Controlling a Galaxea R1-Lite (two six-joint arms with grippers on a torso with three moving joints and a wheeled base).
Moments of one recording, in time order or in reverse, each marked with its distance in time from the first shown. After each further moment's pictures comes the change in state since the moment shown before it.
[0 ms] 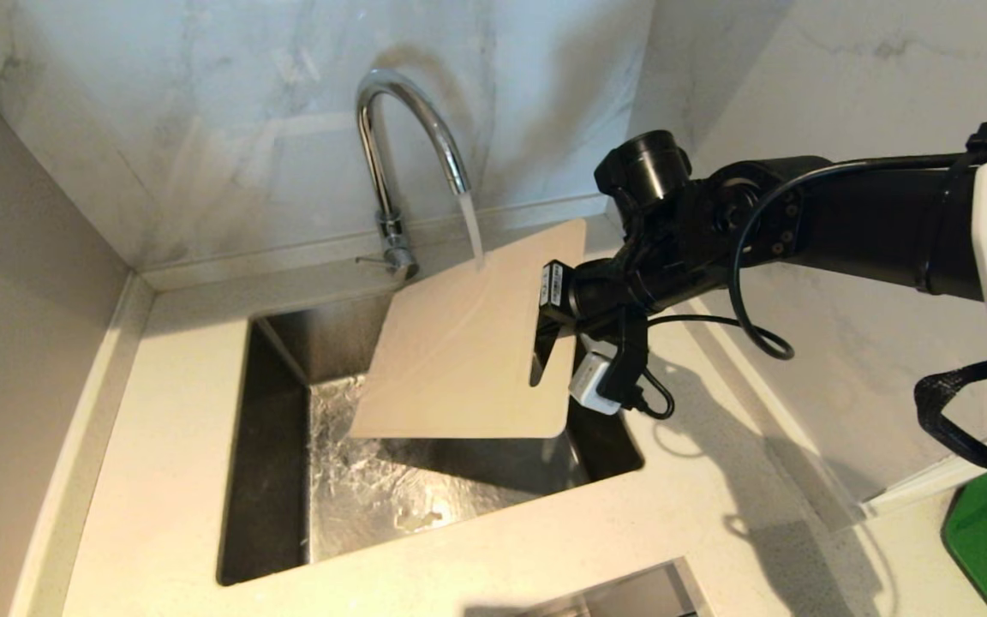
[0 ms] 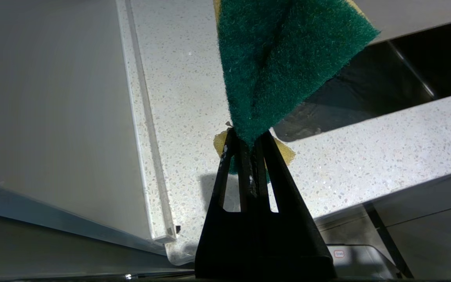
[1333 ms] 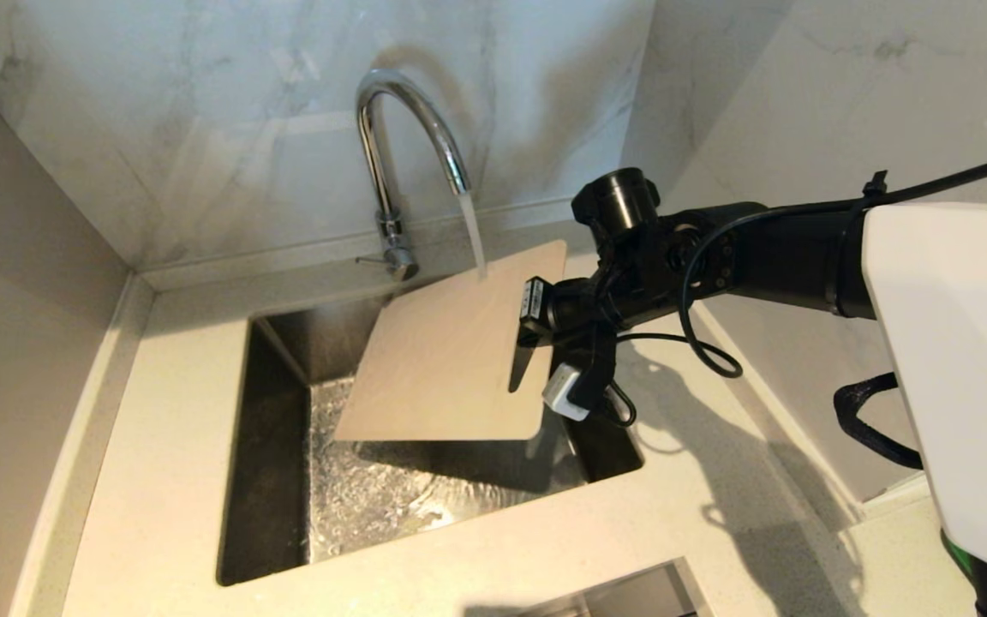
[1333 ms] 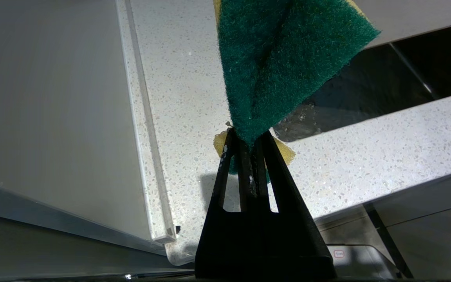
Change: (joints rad) left arm 0.000 0.000 0.000 0.000 -0.001 0.000; right arm 0.006 0.088 -0.001 -0.114 0.043 0.060
